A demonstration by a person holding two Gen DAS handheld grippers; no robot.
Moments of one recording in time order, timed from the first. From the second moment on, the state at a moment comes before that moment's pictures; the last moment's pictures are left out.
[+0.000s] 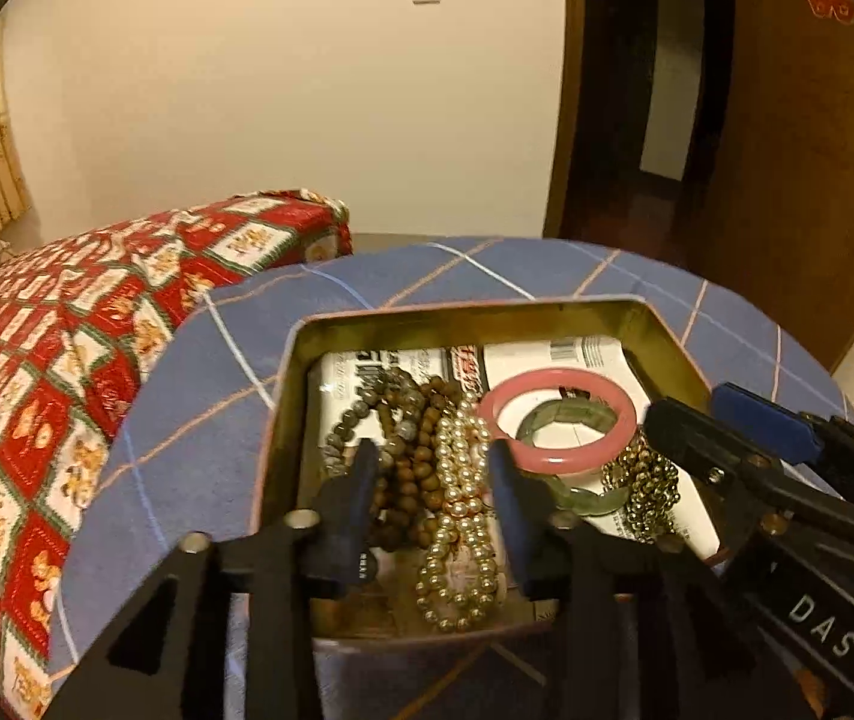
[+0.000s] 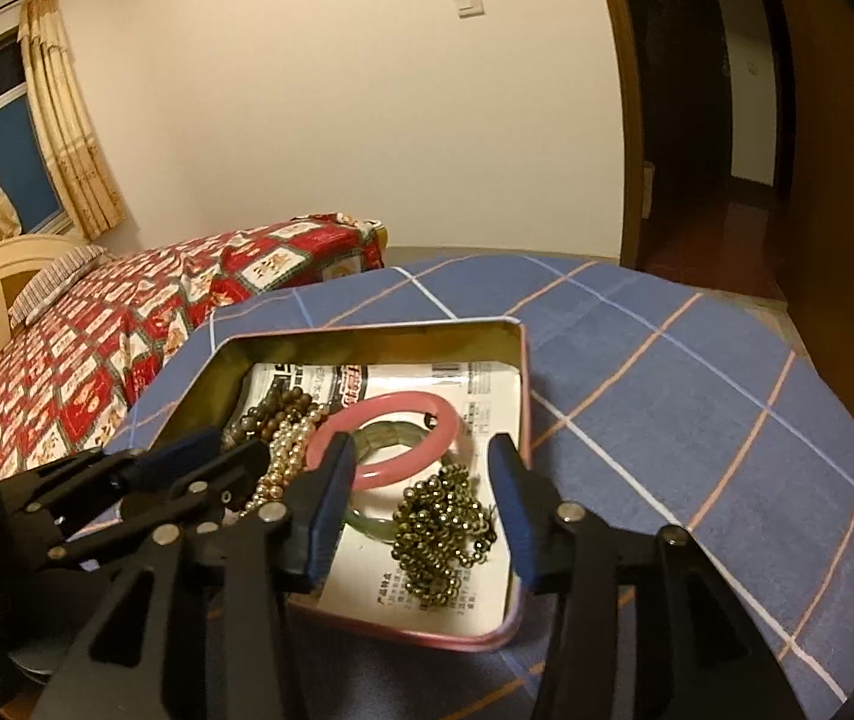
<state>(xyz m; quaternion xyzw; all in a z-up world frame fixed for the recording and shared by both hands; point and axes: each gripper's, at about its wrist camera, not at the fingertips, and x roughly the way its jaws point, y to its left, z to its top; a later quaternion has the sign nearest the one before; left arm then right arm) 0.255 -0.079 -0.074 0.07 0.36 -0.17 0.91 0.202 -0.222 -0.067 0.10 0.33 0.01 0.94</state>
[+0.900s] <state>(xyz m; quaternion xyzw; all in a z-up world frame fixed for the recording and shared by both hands) 0.175 -0.037 -0.053 0.01 0.37 -0.15 0.91 0.133 -0.203 -0.047 0.09 0.35 -0.01 0.93</state>
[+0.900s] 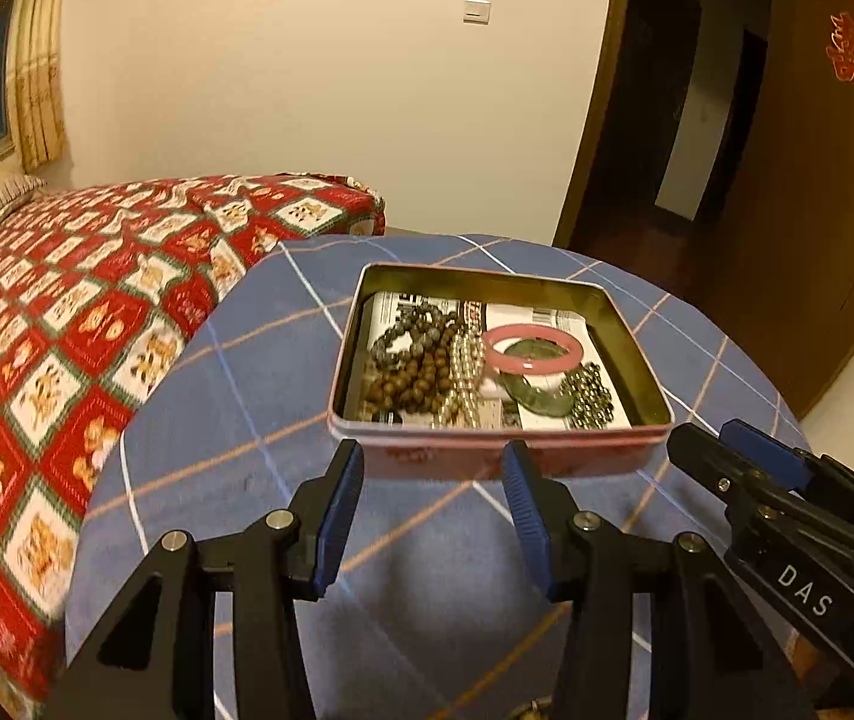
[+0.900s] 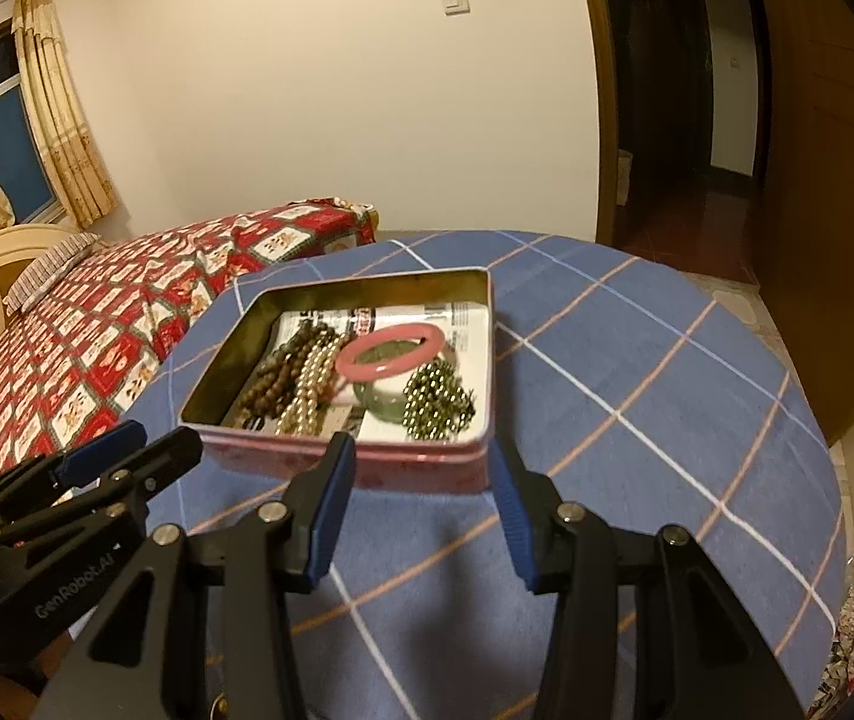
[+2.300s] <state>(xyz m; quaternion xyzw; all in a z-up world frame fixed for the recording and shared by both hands) 0.061 0.022 -0.085 0.01 0.42 -0.20 0.89 0.044 -0.188 -0.067 0.08 0.38 0.02 0.92</state>
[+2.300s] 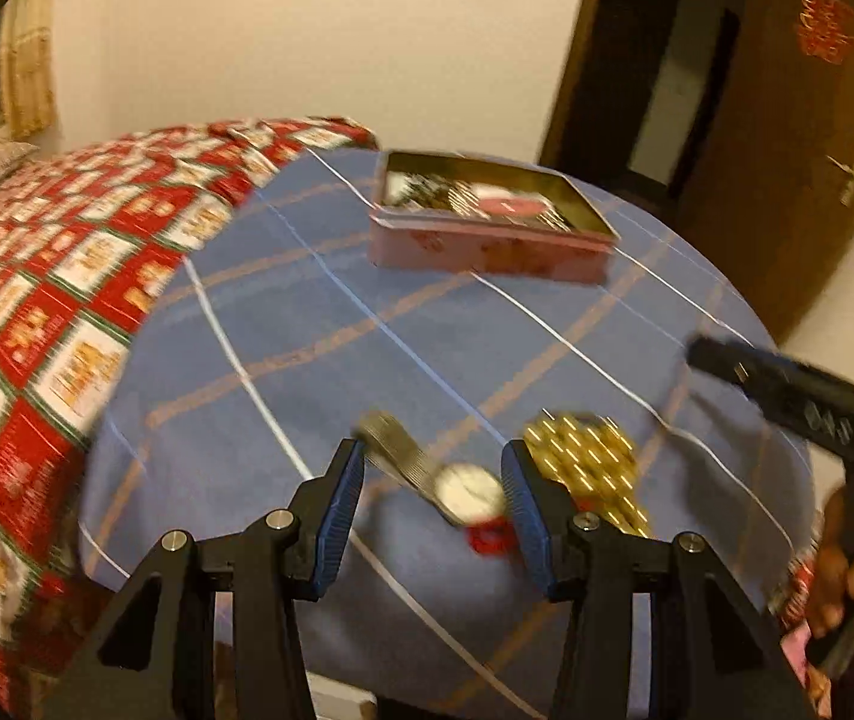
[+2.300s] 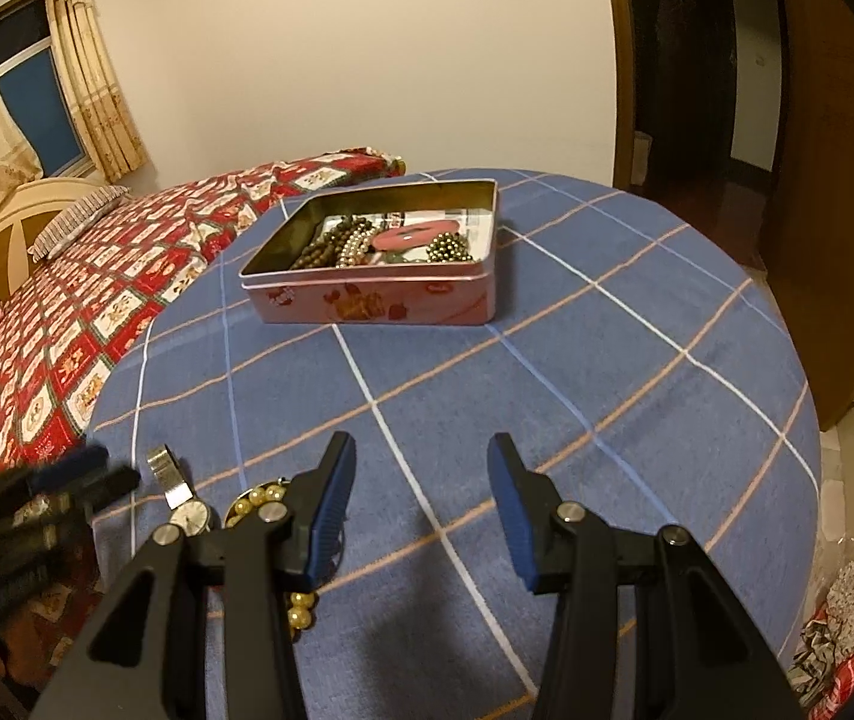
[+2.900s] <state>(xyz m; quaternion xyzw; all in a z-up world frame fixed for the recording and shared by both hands) 0.041 -0.019 -0.108 0.08 0.42 -0.23 0.87 0.039 -0.198 -0.061 0.09 0.37 0.01 0.92</state>
